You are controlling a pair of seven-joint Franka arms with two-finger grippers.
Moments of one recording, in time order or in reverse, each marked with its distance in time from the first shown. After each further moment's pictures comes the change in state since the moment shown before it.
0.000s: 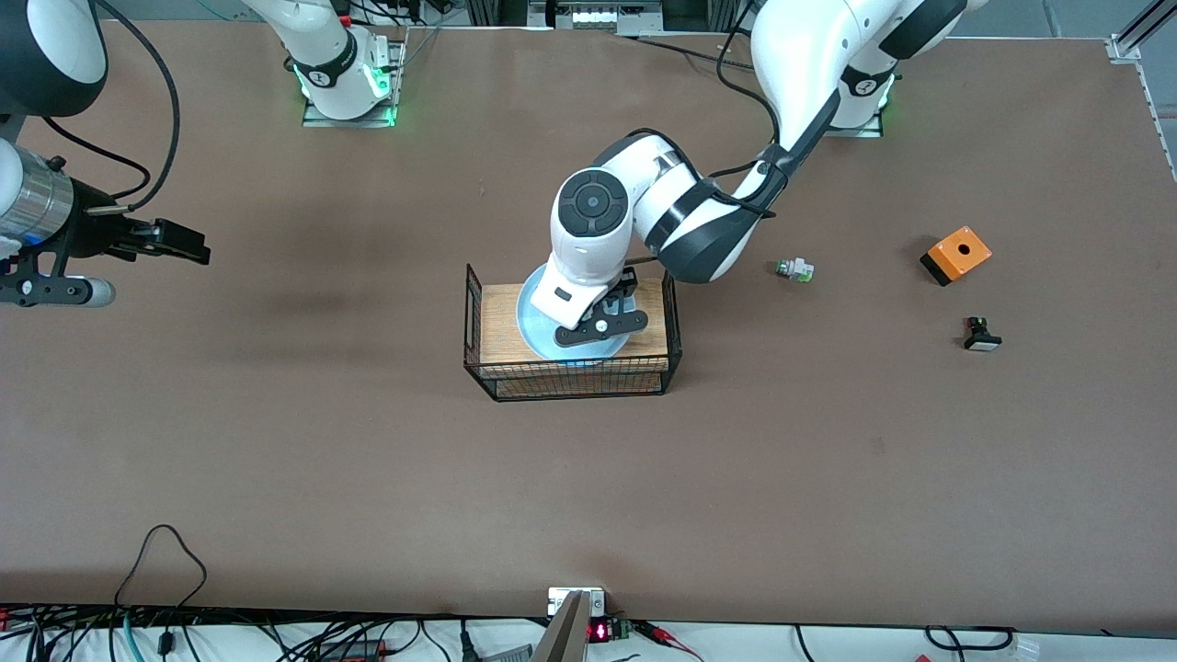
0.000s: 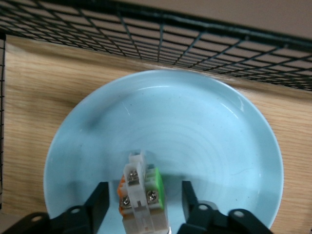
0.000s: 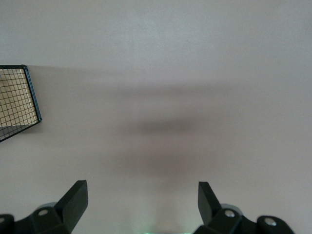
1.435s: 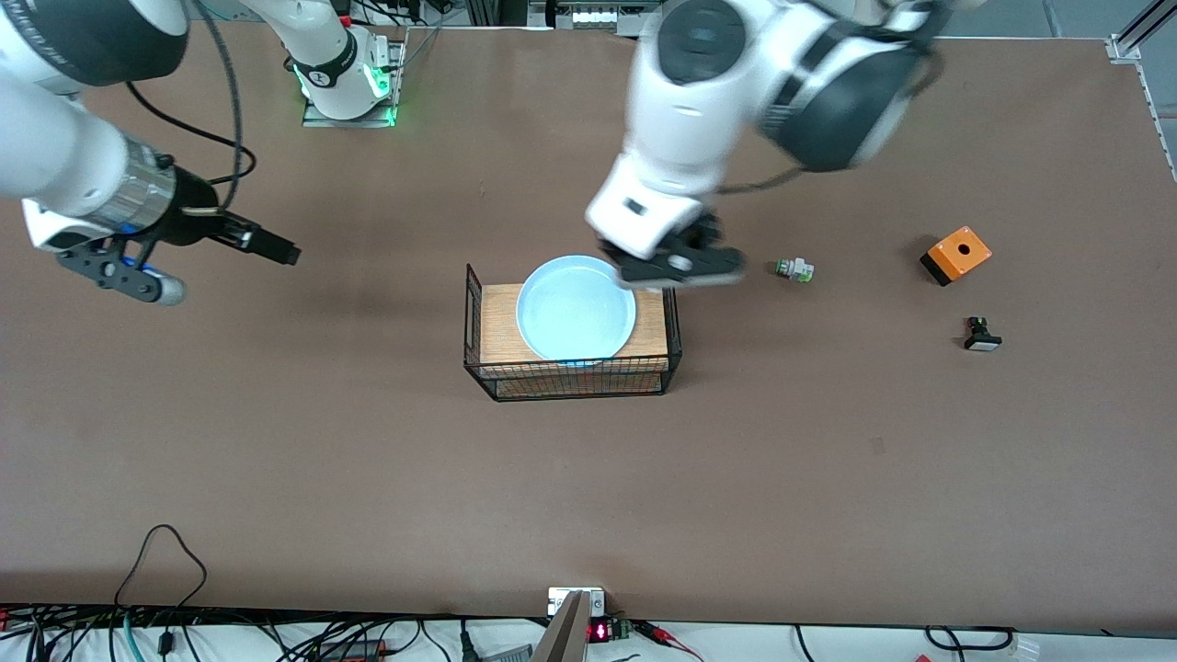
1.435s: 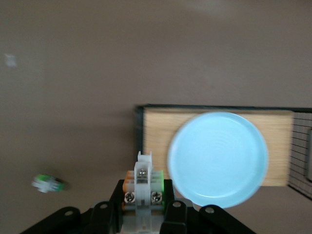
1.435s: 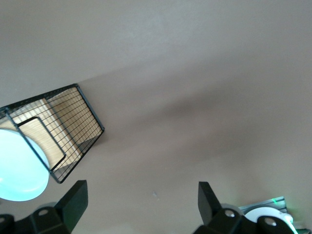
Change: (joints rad) left arm 0.157 -0.294 0.011 0.046 0.013 -0.301 0.328; right arm 0.157 0.008 0.025 0.019 0.136 0.004 0.534
